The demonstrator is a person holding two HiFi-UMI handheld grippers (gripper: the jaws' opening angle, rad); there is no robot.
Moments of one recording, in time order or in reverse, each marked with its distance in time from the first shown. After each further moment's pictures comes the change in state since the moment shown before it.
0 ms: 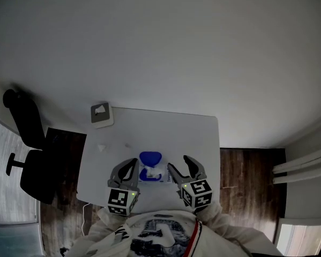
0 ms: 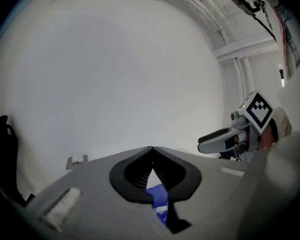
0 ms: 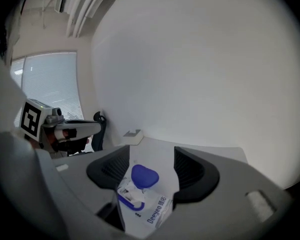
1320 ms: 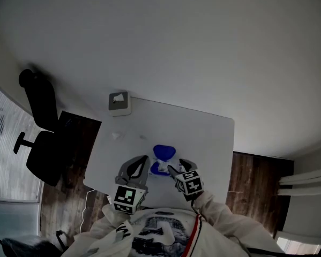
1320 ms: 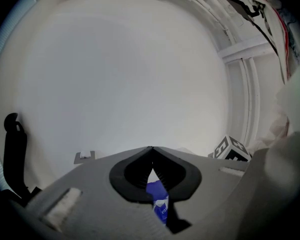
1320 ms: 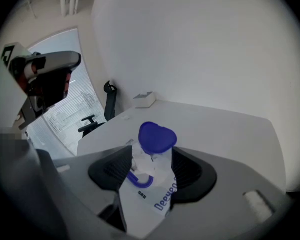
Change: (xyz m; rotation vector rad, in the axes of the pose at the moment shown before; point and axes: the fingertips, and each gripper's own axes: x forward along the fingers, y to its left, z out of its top) left arm -0.024 0.003 0.002 -0.034 0.005 0.061; right arm 0.078 0.028 -0.122 -0.056 0.353 0.165
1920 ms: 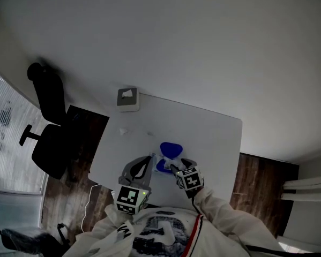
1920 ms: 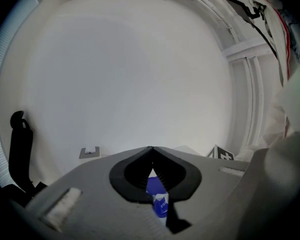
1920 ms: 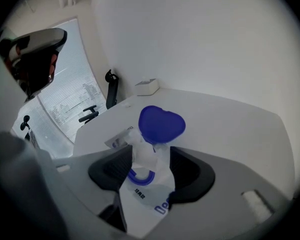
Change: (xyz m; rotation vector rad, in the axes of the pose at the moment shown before) left arm -0.015 0.000 -0.010 -0.030 0.024 0.039; right arm 0.035 0.004 -0.027 -0.038 0.101 0.027
